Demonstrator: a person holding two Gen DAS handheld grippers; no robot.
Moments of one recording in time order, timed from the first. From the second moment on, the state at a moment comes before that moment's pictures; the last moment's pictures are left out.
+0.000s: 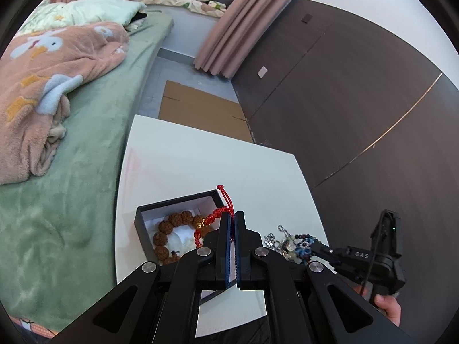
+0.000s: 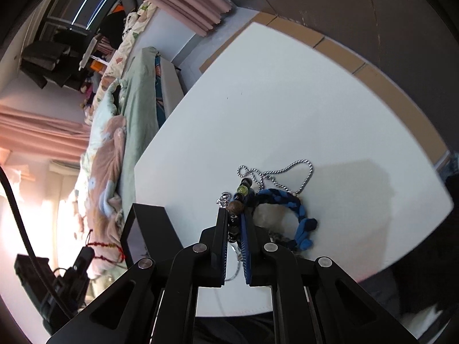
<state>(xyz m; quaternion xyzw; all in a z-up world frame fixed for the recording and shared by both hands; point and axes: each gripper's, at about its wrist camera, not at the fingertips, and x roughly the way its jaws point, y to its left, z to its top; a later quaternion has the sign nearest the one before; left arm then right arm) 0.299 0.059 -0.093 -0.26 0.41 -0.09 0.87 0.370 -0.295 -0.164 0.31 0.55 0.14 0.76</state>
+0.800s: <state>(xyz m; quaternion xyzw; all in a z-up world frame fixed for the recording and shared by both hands) 0.314 0.059 -0.116 -0.26 0.44 -0.07 0.86 0.375 -0.303 -0.153 0.30 0.54 0.16 0.77</state>
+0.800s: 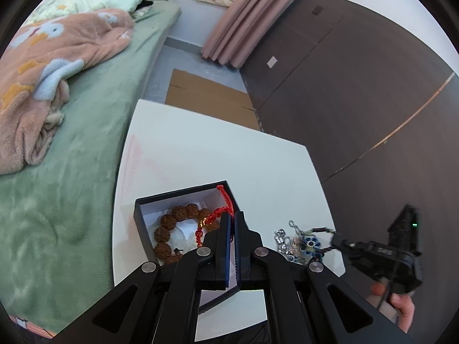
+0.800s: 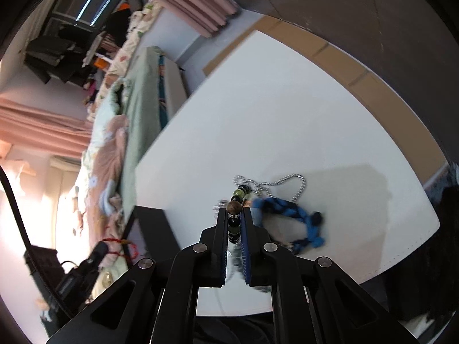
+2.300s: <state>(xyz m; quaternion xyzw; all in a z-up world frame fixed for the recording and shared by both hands) 0.281 0.050 -0.085 -0.26 0.41 -0.11 0.87 0.352 -0.271 -0.104 0.26 0.50 0.23 0.79</state>
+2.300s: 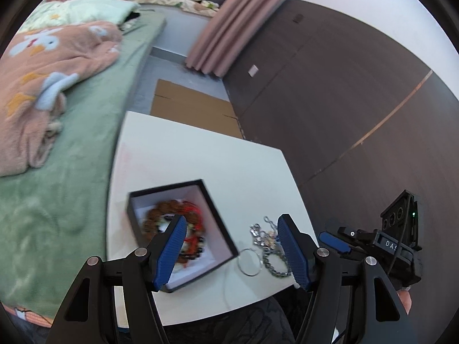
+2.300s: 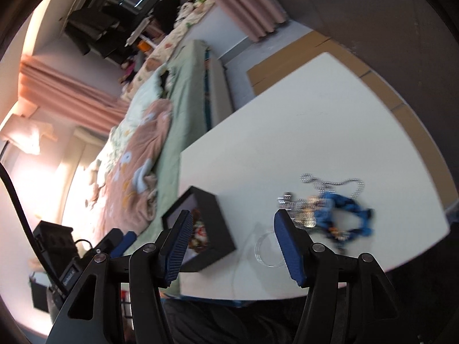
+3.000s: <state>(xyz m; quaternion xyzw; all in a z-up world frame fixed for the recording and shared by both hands) 0.326 -0.083 -0.113 -0.18 0.47 -0.19 0.85 0.331 -0.381 -0.137 0.32 0.50 0.15 0.79</state>
